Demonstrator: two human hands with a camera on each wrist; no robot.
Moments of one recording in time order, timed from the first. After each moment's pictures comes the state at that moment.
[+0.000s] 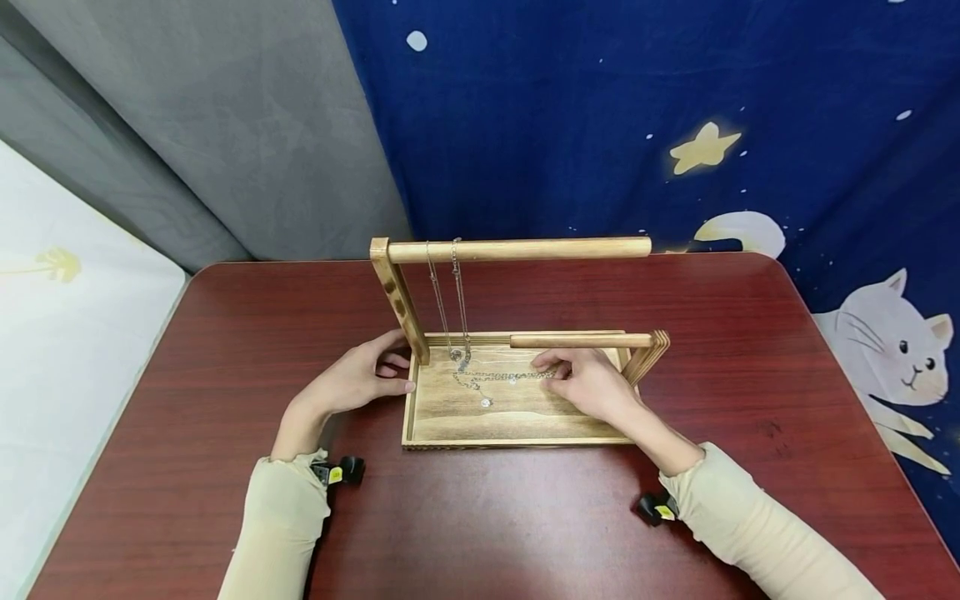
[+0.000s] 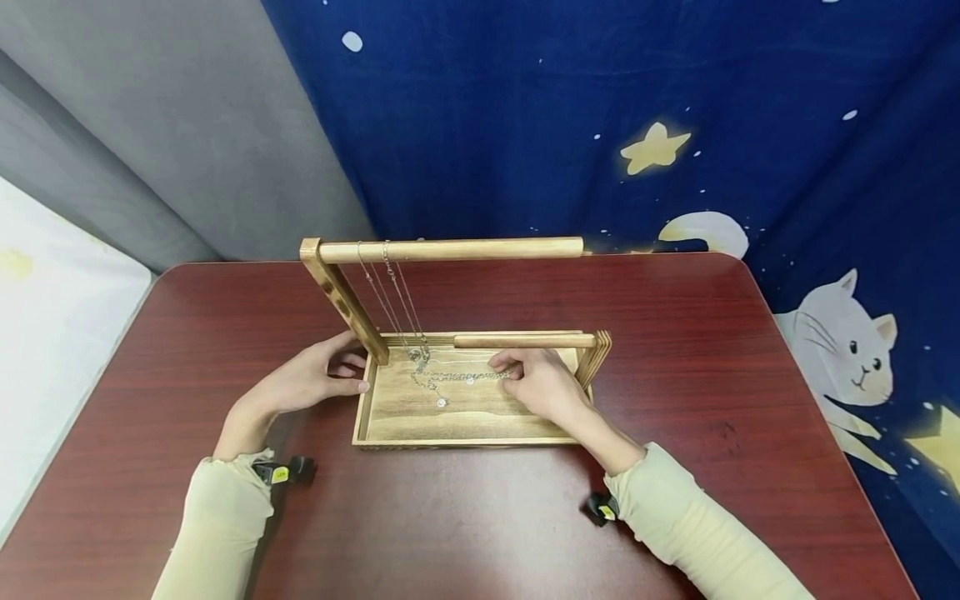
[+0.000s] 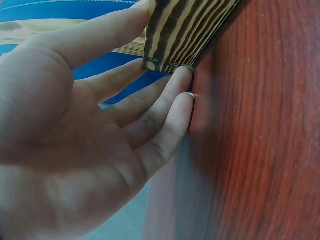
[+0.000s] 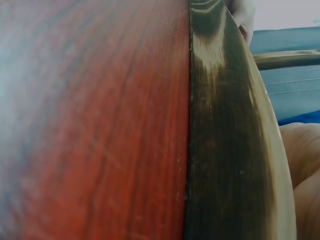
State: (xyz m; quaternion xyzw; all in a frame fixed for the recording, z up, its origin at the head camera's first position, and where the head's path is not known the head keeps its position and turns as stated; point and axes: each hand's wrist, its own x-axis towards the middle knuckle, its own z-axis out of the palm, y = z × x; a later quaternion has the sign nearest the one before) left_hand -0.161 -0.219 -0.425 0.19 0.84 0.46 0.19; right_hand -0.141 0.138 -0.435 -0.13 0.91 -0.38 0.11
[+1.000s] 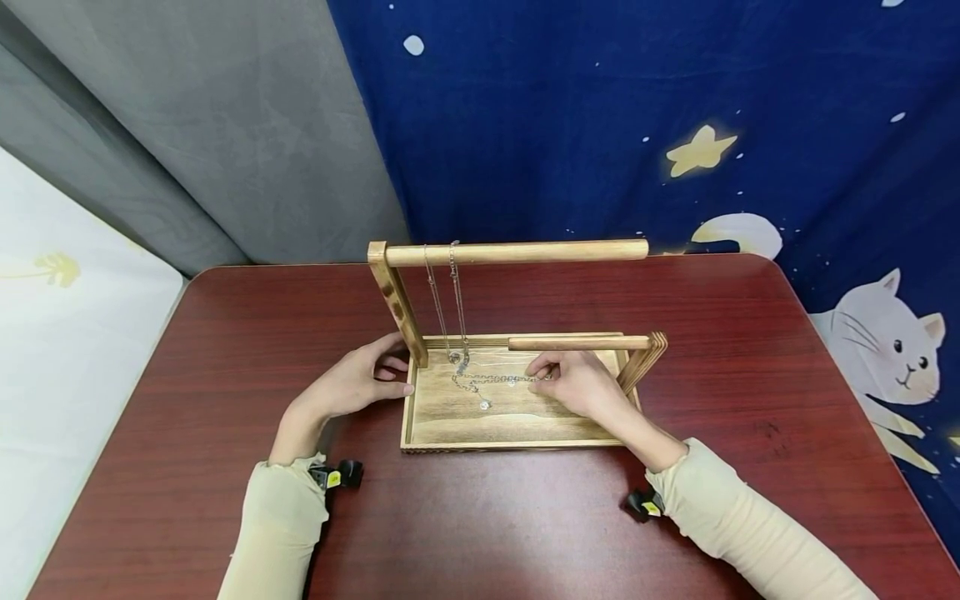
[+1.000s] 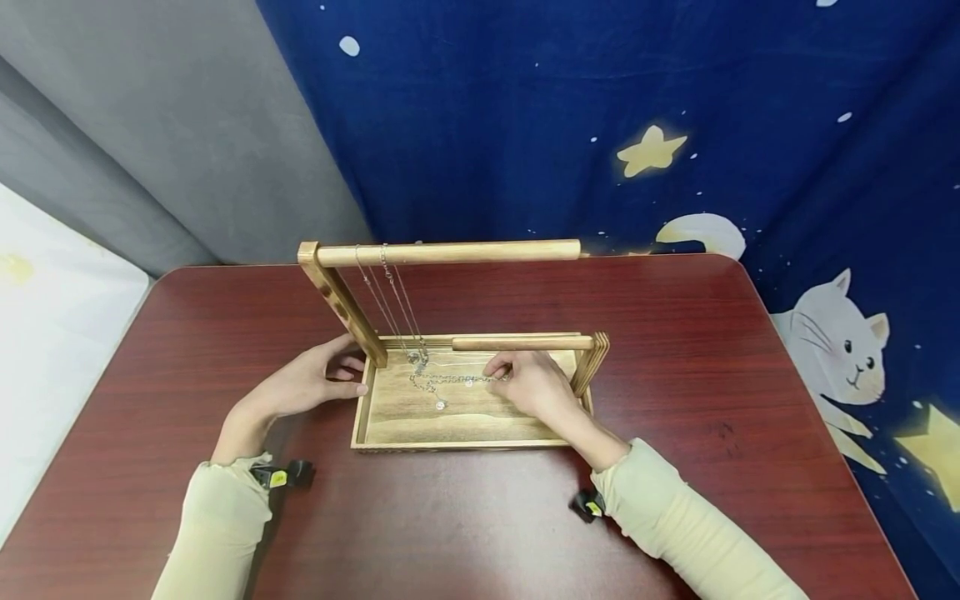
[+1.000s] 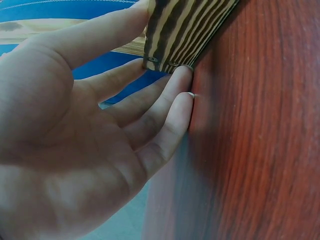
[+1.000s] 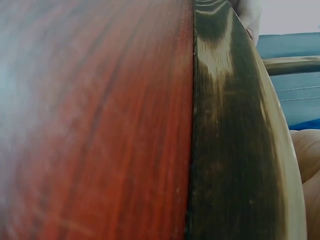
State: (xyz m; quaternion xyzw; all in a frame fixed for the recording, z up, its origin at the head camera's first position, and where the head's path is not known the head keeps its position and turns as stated) left_hand -0.162 -0.219 -0.425 0.18 0.85 0.45 0.20; right_hand -0.144 0.127 -0.436 -0.10 0.92 -0.36 0.12
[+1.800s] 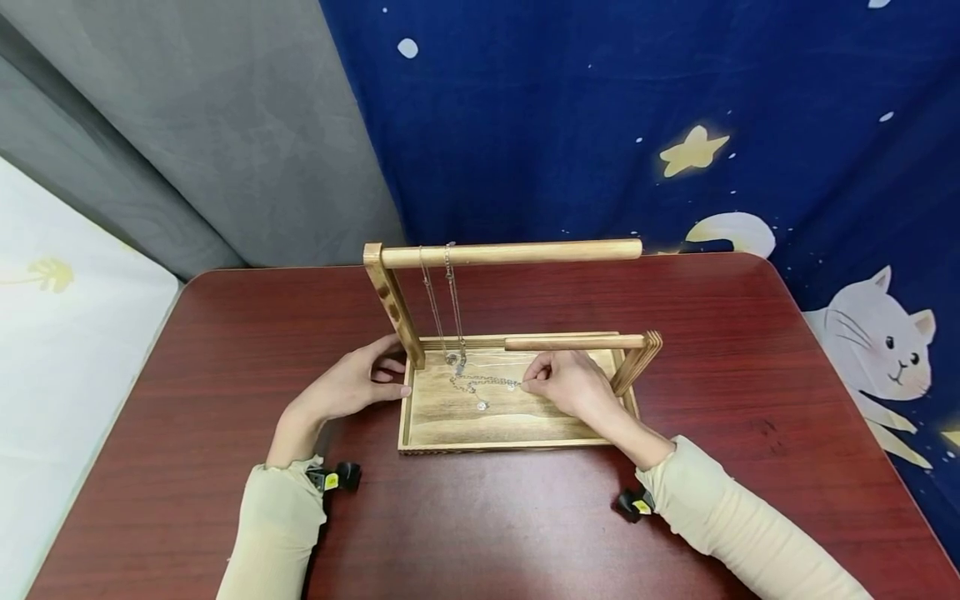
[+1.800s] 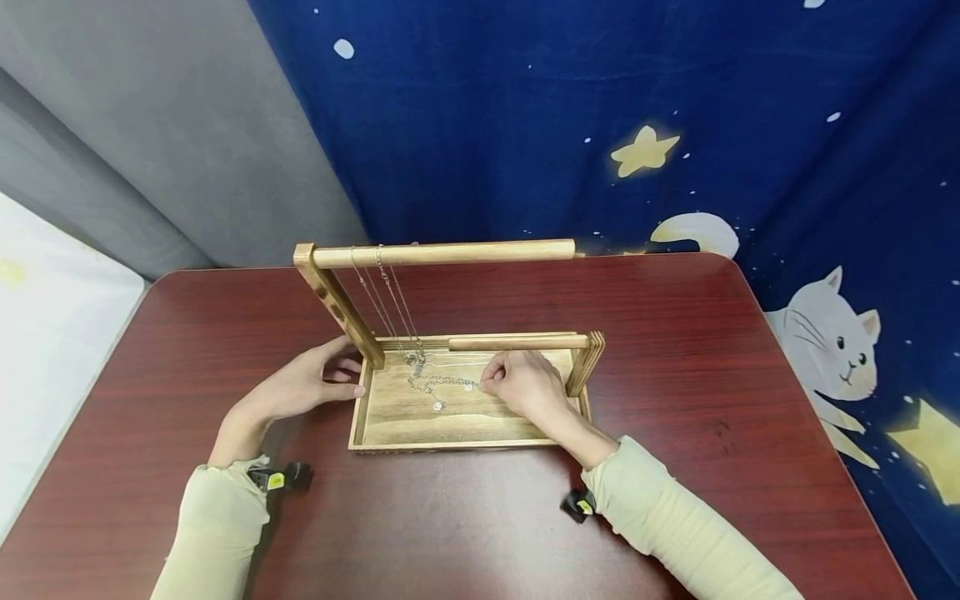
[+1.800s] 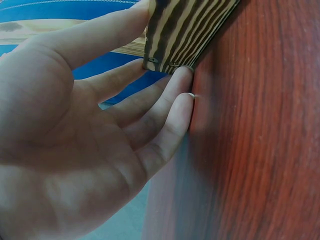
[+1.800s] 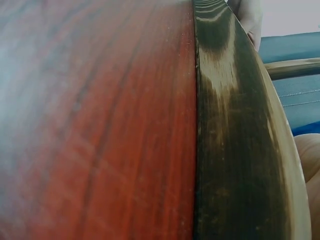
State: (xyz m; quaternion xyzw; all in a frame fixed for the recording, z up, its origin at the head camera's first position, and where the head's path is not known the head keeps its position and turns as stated) left_hand -0.161 -0.218 -0.424 0.18 0.85 0.45 0.20; right_hand -0.144 0.118 -0.437 -0.08 0.94 -0.32 0.11
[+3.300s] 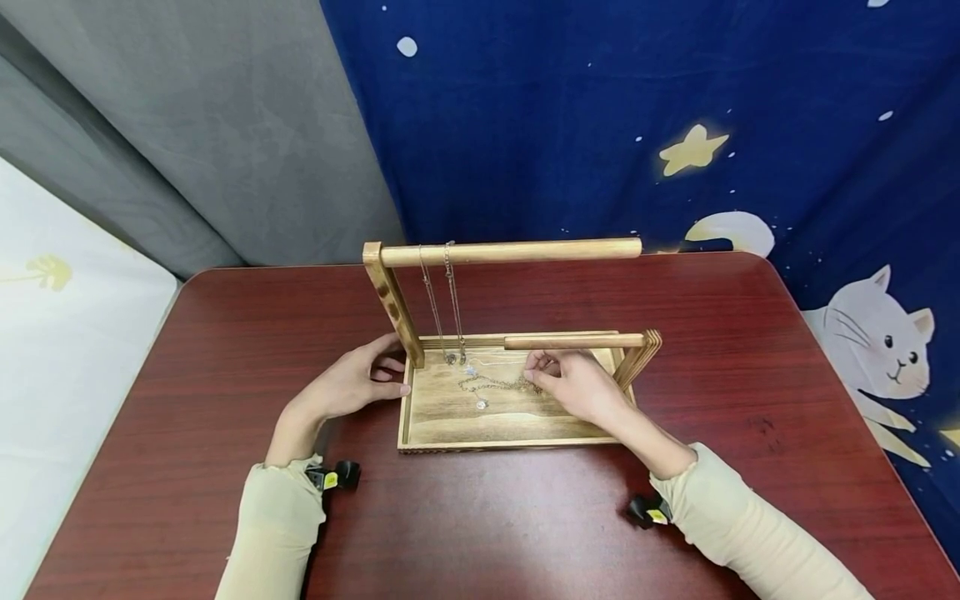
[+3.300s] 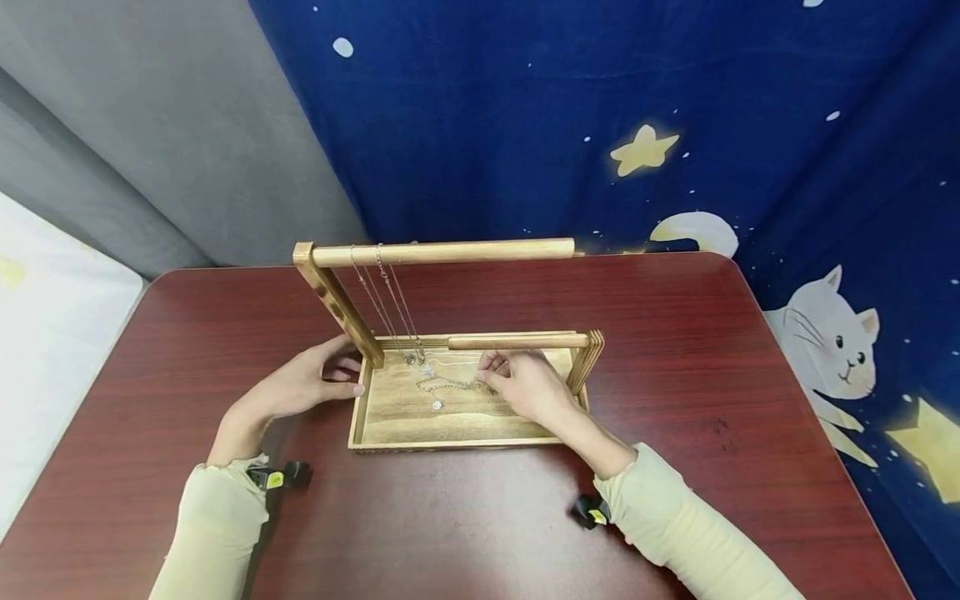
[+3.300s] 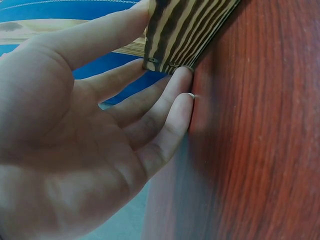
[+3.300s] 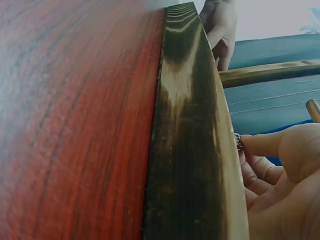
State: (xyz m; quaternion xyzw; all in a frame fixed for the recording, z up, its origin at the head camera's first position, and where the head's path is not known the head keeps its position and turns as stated) left_hand -0.161 -0.218 -0.423 0.18 0.85 0.45 0.20; right_hand -0.133 0.126 -0.419 -0.14 0.91 -0.38 0.10
